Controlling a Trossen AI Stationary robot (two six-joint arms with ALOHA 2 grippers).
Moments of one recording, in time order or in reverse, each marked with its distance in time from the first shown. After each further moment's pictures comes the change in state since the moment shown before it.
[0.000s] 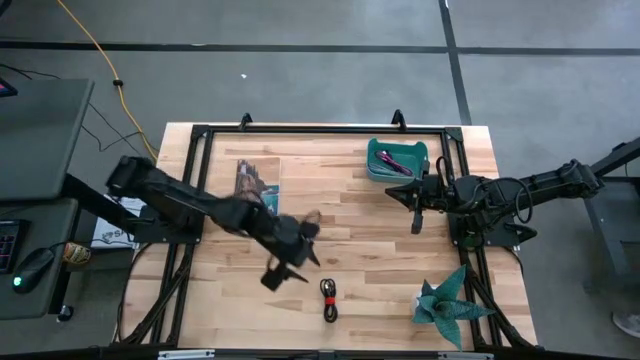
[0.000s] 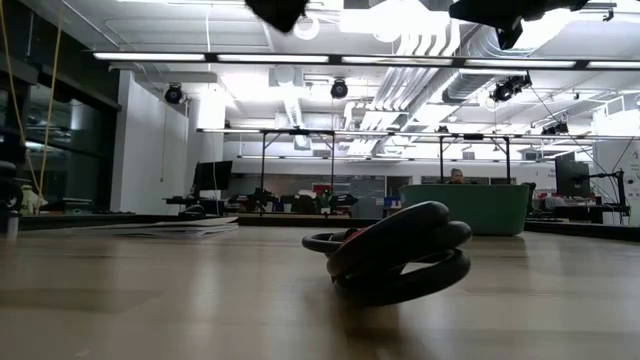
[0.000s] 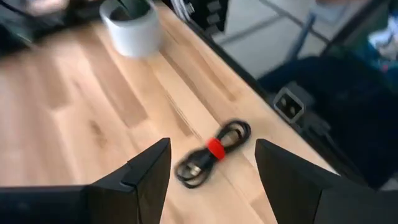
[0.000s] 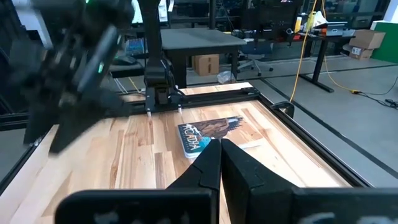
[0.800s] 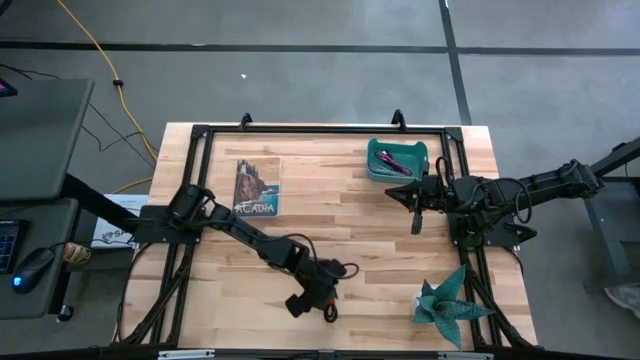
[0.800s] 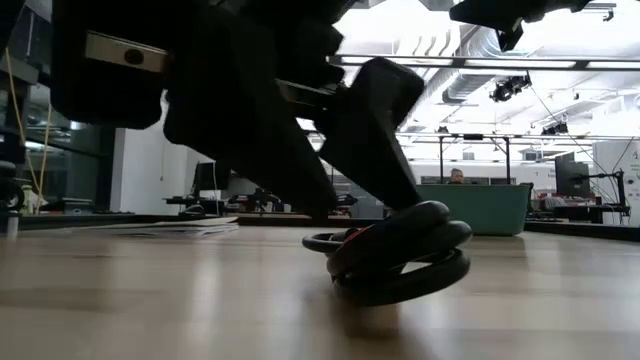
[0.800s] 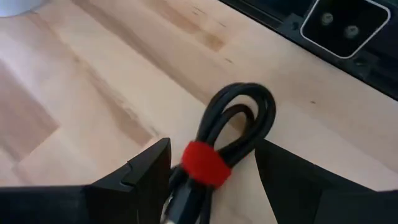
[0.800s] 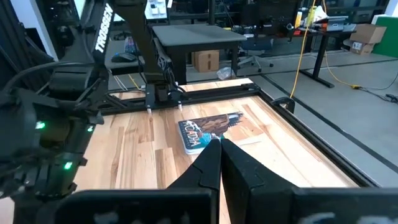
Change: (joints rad) left arm -0.085 0.527 0.171 0.165 0.012 0.228; right arm 0.000 0.001 0.000 -0.013 0.000 0.012
